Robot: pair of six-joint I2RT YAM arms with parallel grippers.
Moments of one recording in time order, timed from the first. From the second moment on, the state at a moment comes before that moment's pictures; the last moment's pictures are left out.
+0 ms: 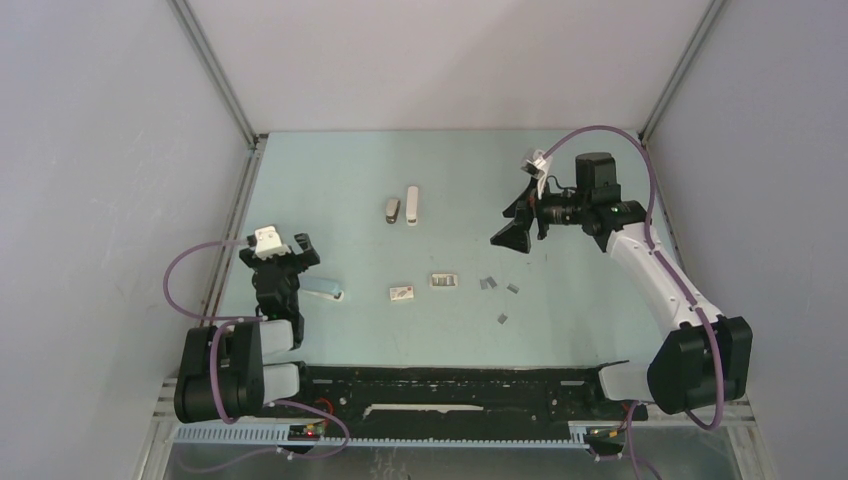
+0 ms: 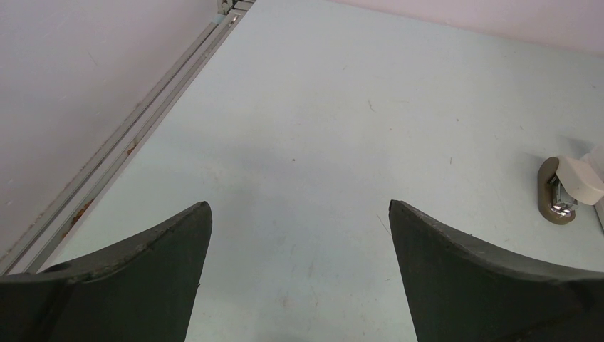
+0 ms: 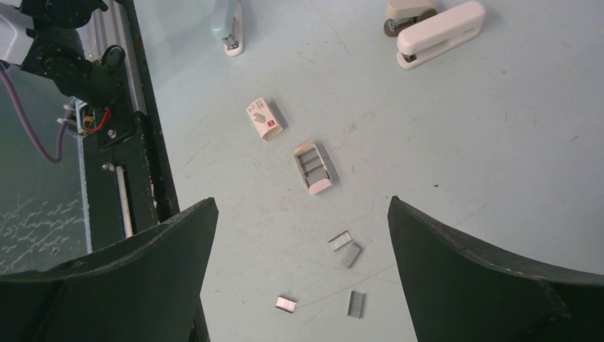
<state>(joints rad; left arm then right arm) 0.12 1.25 0.10 1.11 -0.13 -0.09 0.20 1.32 1.11 -0.44 -0.99 -0.29</state>
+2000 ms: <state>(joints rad) 0.12 1.25 0.10 1.11 -0.13 -0.09 0.18 1.33 1.11 -0.42 -0.94 -0.26</state>
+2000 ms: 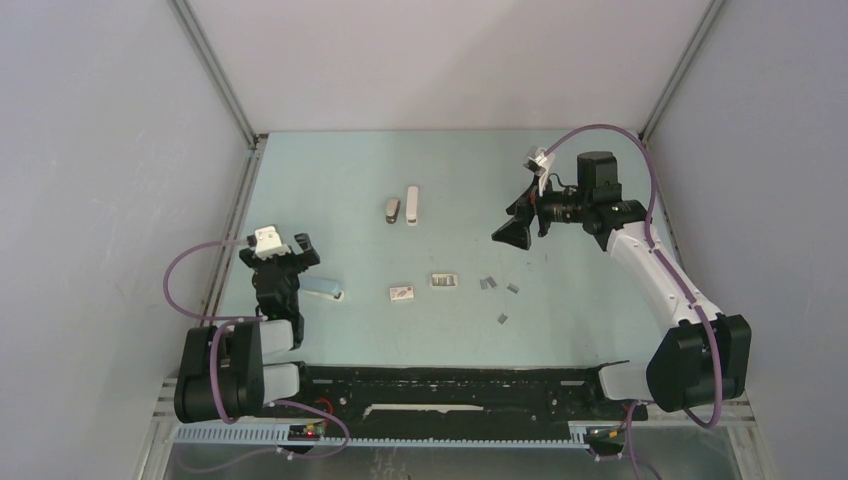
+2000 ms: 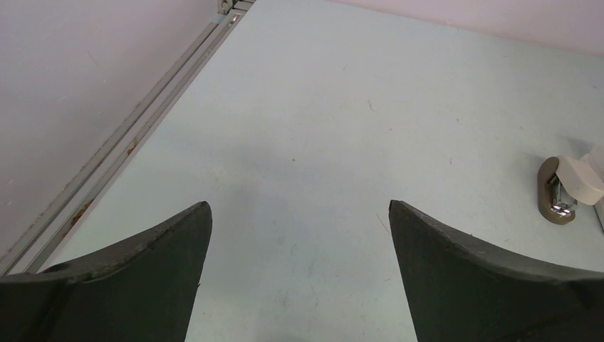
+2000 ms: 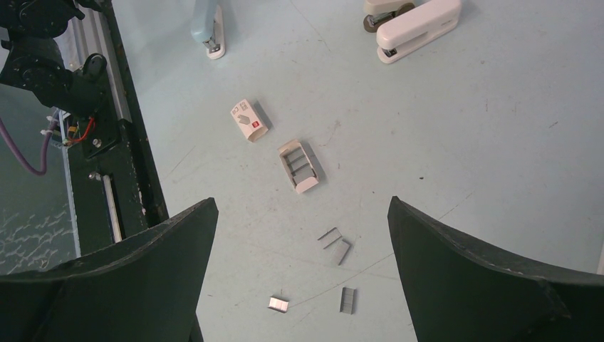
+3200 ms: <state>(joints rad) 0.12 1.25 0.10 1.11 -0.13 -0.09 0.18 1.33 1.11 -0.42 -0.94 -0.26</state>
